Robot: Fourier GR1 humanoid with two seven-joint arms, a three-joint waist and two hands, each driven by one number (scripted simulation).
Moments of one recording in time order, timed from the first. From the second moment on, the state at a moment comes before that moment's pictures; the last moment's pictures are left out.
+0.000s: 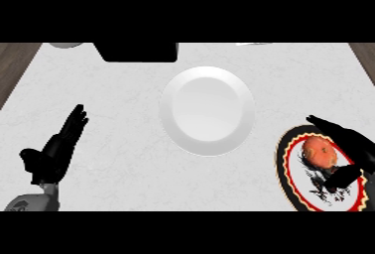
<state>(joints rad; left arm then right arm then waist) -0.06 0.31 -0.01 -1.33 0.12 -0.01 -0.13 -0.19 -0.57 0.06 -1.13 0.71 0.24 -0.24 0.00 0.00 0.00</state>
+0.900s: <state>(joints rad) -0.06 0.27 0.02 -1.34 0.08 -0.03 -0.12 -0.32 -0.55 -0.04 -0.84 0.78 0.14 -0.41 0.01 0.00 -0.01</state>
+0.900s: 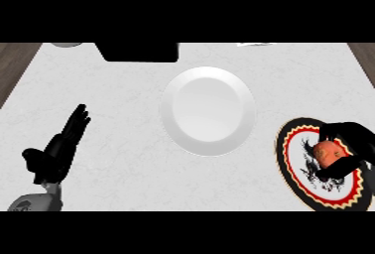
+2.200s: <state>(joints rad) -0.06 0.23 0.04 -1.37 0.03 -0.02 -0.09 -0.19 -0.53 -0.24 -1.64 0.56 0.14 -0.22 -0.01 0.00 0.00</state>
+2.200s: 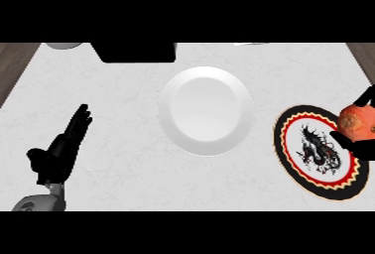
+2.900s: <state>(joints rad) -0.06 0.22 0.06 -1.34 0.02 -0.05 -0.12 -0.44 -0.31 0.01 -1.65 0.68 0.19 0.06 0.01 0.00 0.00</state>
